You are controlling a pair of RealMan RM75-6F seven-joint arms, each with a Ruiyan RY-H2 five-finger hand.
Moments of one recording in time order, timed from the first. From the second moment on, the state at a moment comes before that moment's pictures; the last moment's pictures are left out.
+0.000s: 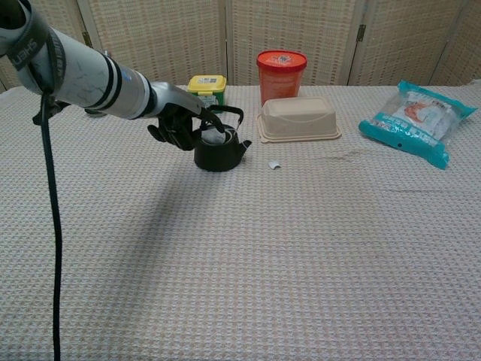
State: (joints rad) left arm -1.39 -1.44 -0.07 -1.40 0.11 0.52 0.51; right arm -0.02 -1.00 0.05 -1.58 -1.54 1.57 0.20
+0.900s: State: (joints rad) left arm -1.37 -1.54 0.02 -1.17 0.33 0.35 0.28; right arm -0.01 -1.02 0.06 -1.60 -1.51 1.54 0.15
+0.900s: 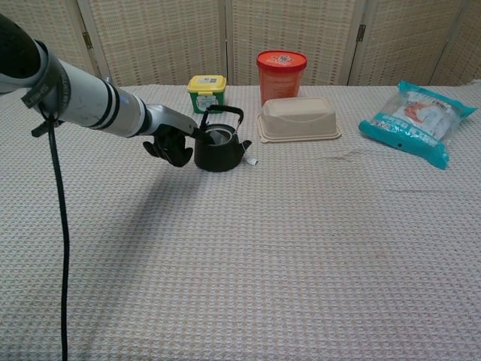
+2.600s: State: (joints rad) left arm -0.06 -1.23 0.16 -1.53 1.37 1.86 0.12; right arm 0.03 -1.05 0.00 -1.63 -1.60 1.47 0.01
